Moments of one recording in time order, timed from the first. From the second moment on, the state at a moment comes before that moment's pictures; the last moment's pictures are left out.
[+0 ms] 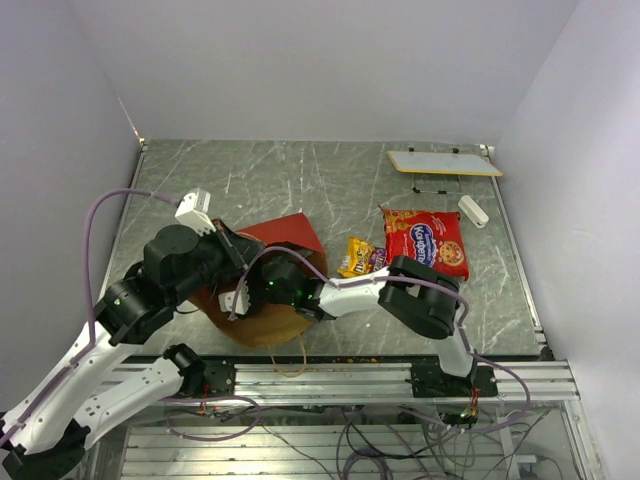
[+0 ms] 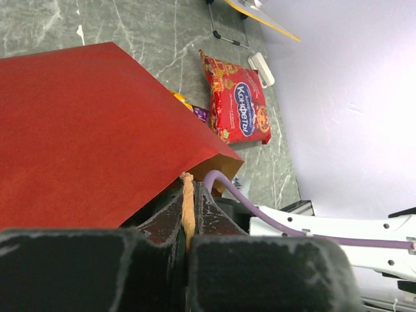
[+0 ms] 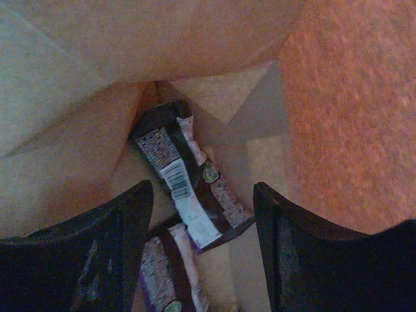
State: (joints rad) left arm -0.72 0.68 0.99 -0.62 -0.14 -0.83; right arm 1.18 2.02 1.11 0.60 -0.12 -0.94
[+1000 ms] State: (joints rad) left arm -0.72 0.72 1.06 -0.67 -0.18 -0.80; right arm 1.19 2.31 1.46 0.45 0.01 -1.09
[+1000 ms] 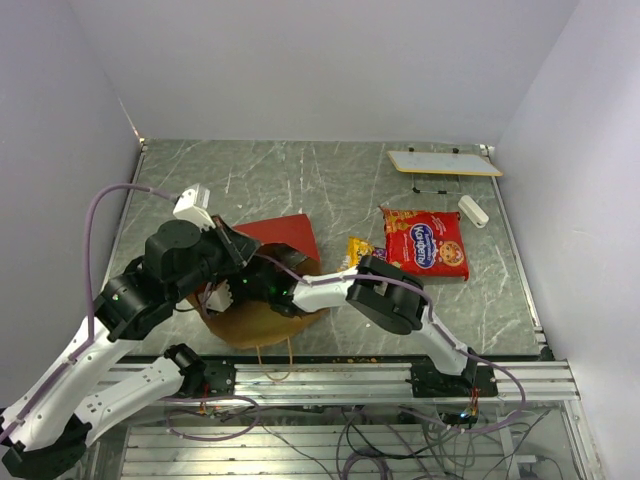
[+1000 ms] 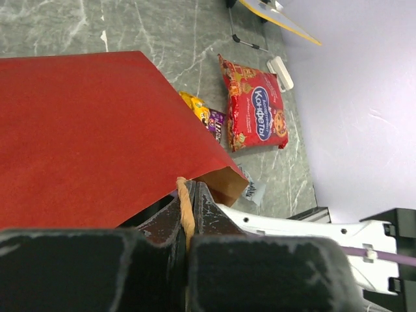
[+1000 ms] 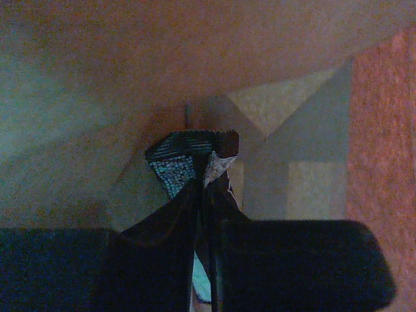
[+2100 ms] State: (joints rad) left arm -0.72 0.85 1.09 -0.71 -0.30 -0.93; right arm 1.22 1.17 0.82 0.29 0.07 -0.41
